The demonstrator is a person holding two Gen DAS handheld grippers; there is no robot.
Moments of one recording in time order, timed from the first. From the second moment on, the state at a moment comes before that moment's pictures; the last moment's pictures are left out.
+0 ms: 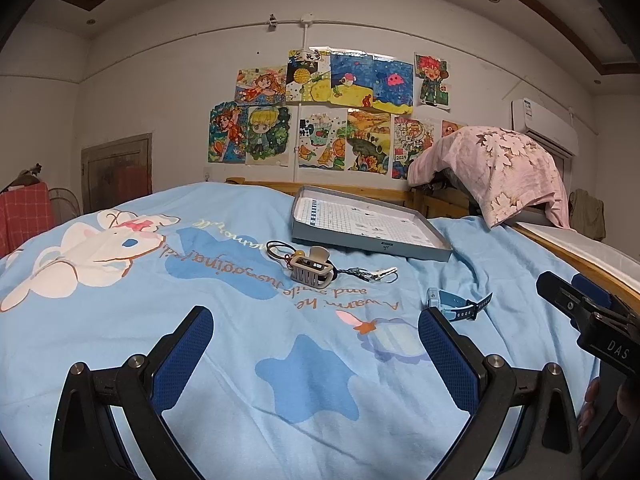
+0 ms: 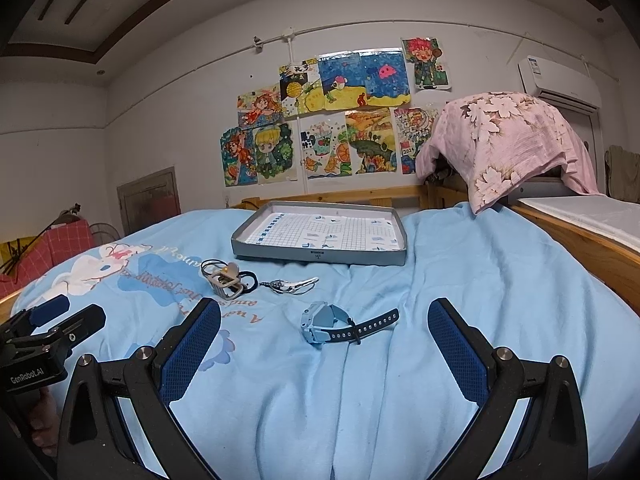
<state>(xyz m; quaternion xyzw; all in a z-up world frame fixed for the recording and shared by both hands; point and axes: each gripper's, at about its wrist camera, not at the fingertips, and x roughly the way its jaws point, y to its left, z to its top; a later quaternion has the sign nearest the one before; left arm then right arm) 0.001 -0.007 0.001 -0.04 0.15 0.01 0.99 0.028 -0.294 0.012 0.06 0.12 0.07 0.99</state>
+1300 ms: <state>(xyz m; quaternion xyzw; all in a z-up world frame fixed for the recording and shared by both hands) 0.000 -0.009 0.002 -0.03 0.15 0.01 0.99 0.028 -0.296 0.012 0.06 0.12 0.07 0.99</state>
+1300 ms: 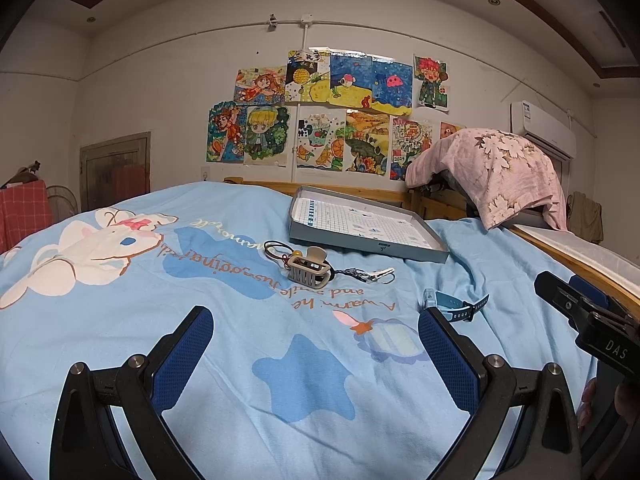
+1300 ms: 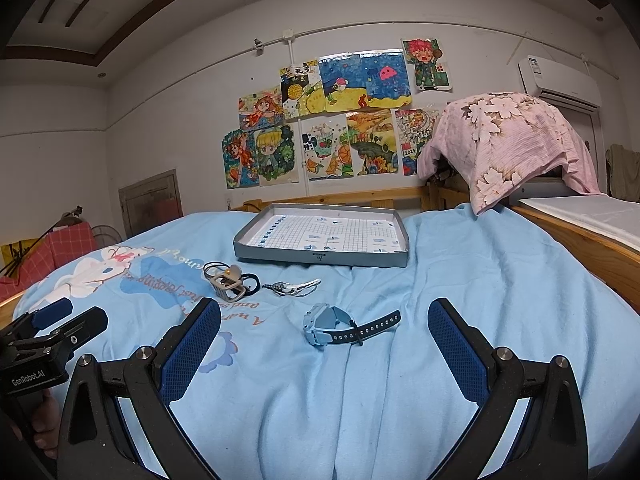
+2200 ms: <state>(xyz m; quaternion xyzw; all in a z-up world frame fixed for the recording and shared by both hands) 0.011 -0.017 -0.001 -0.03 0.20 0.01 0.98 0.037 -0.298 0.012 0.06 0.17 0.08 0.98</state>
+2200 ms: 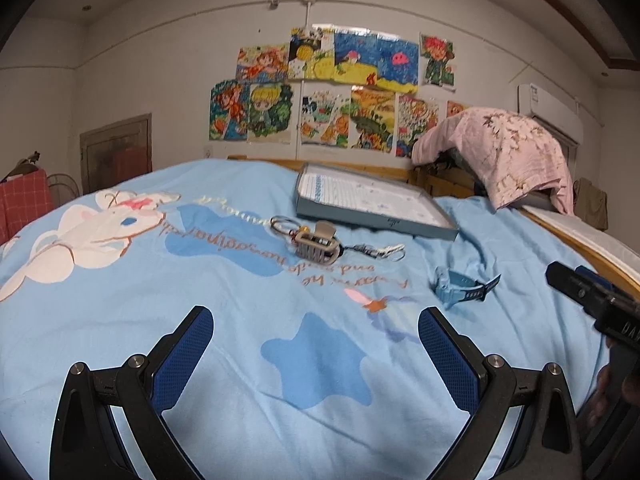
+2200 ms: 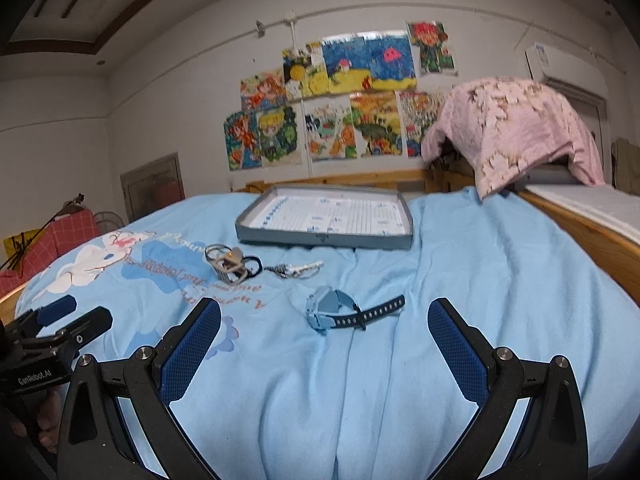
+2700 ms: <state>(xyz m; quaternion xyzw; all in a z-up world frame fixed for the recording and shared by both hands) 0.111 0.005 0.002 0.01 0.25 -0.01 0.97 0.124 -0.292 0.009 -0.02 0.25 0.17 0.95</state>
